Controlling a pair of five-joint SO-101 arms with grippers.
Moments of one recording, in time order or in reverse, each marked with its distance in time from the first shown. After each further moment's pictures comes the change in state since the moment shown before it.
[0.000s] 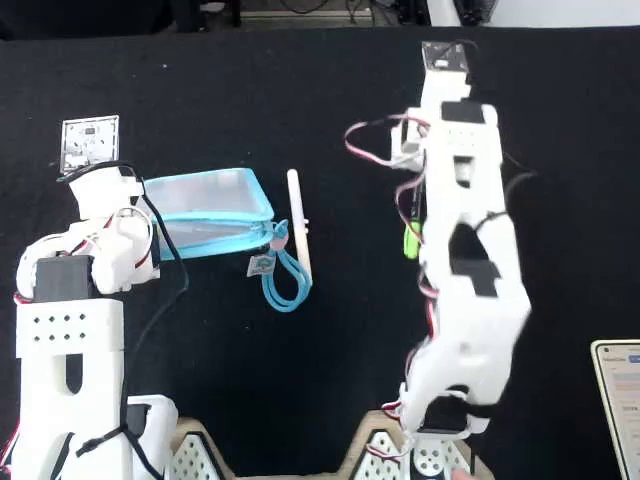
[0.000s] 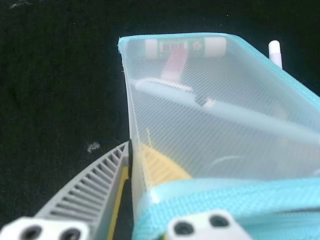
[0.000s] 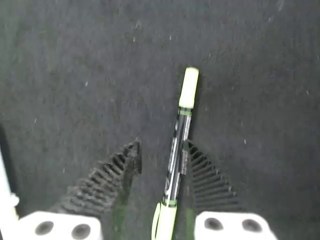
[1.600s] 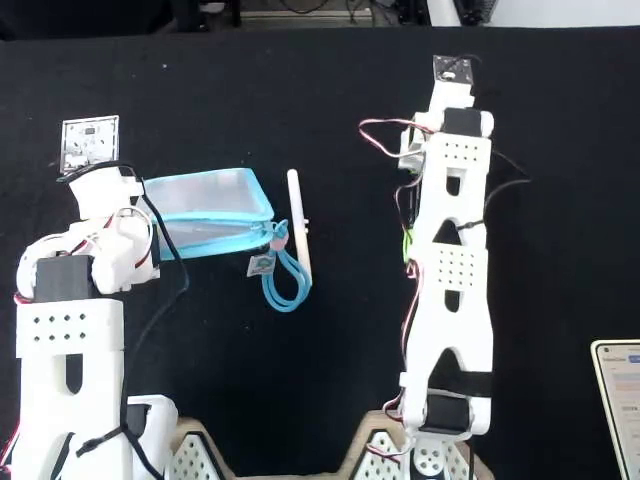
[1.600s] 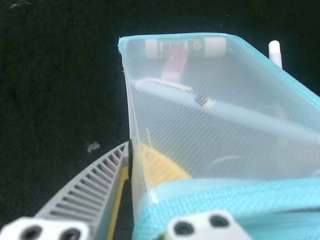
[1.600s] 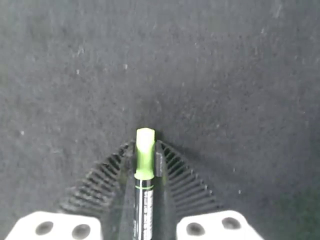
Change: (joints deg) left arm 0.0 0.0 0.0 0.0 0.0; right arm 3.3 49.7 -71.2 23.6 -1.1
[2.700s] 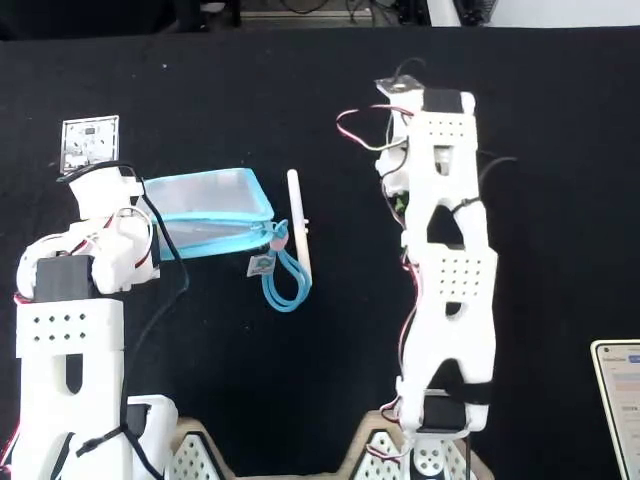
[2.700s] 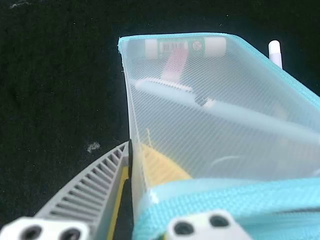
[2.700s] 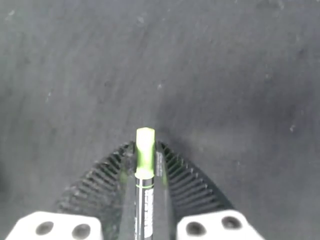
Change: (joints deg) left arm 0.0 0.0 0.0 0.0 0.0; right arm -4.9 -27.1 40.5 5.9 18.8
